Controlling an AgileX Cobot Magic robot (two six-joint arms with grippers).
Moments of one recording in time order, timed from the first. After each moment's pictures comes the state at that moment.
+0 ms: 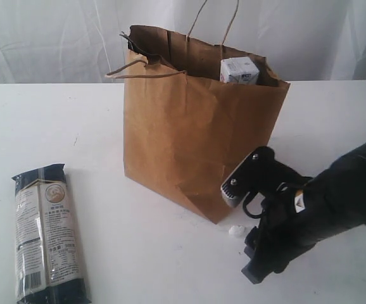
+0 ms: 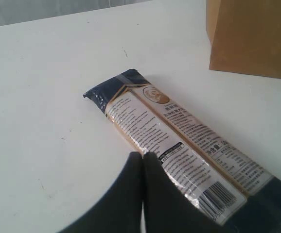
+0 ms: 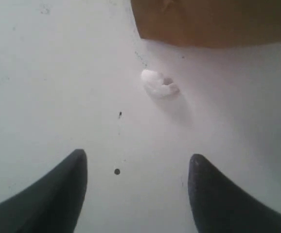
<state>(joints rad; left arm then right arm) -0.21 0.00 0.02 -0.16 0.38 0.22 0.58 1.46 -0.67 0.02 0.46 -0.29</state>
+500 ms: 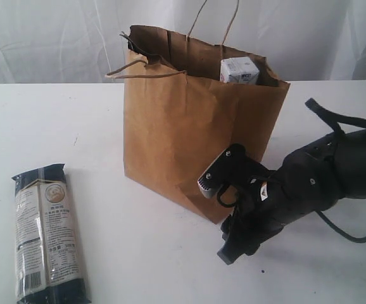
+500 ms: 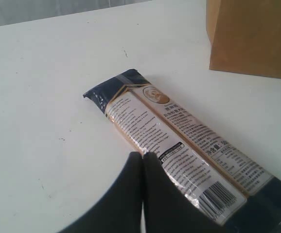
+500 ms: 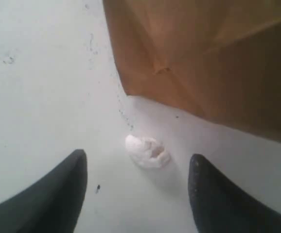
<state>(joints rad) -0.21 0.00 0.02 -0.16 0.38 0.22 0.58 1.66 -0.77 0.03 0.33 -0.32</state>
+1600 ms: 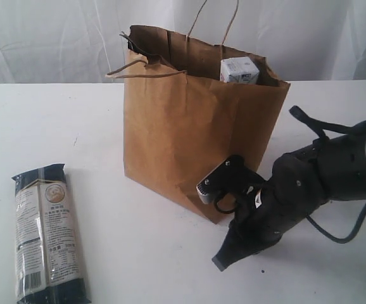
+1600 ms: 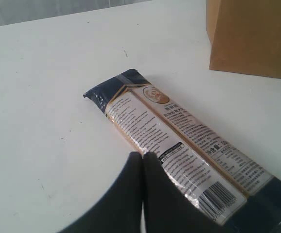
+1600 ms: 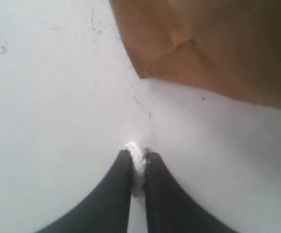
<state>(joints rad) -0.21 0.00 0.02 -0.16 0.38 0.22 0.58 1.72 -0.78 0.10 0.37 -0.27</state>
